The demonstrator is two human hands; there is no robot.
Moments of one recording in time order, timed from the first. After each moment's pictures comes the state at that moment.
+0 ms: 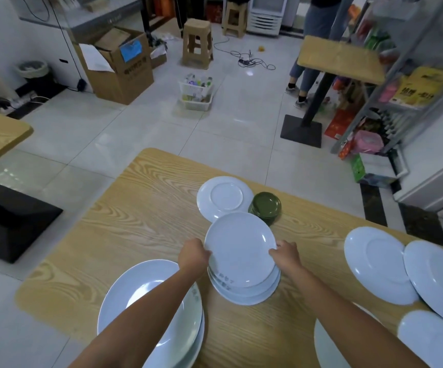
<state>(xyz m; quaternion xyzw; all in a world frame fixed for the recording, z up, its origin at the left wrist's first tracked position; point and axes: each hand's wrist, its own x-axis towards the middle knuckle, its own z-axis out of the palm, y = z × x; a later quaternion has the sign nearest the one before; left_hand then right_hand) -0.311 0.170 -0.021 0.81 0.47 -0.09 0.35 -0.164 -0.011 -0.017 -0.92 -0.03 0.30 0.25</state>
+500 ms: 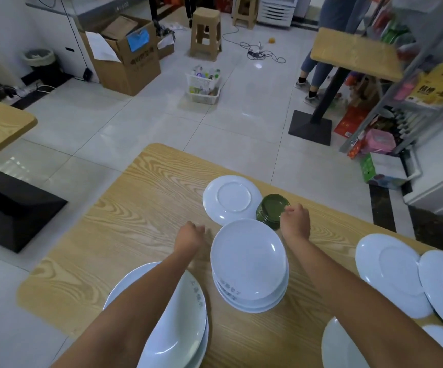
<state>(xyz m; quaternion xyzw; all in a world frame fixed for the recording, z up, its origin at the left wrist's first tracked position) -0.288 0.219 -0.022 0.73 0.53 -0.04 0.44 -0.117 0.048 0.020 -0.94 -0.01 0.10 0.33</state>
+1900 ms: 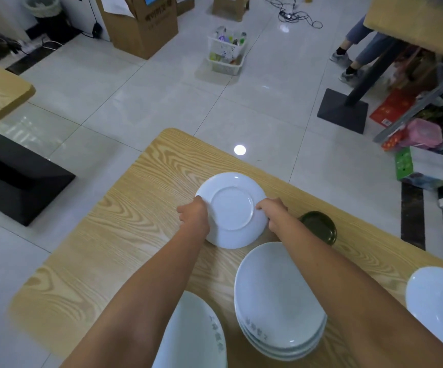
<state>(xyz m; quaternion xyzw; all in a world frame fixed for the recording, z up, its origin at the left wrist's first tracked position) -0.218 0.320 -0.030 0.30 0.73 0.09 0.61 -0.096 0.209 -0.017 -0.84 0.10 0.39 0.37</state>
